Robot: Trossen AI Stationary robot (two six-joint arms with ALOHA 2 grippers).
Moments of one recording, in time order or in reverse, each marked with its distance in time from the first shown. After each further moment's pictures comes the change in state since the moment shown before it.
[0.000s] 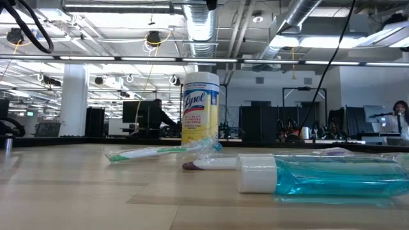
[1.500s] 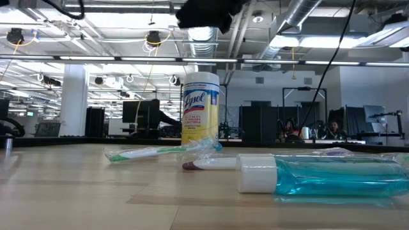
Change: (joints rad) left arm 0.153 -0.001 0.000 0.326 0.066 0.362; right arm -0.009 0.000 0.000 -0.327 0.004 0.090
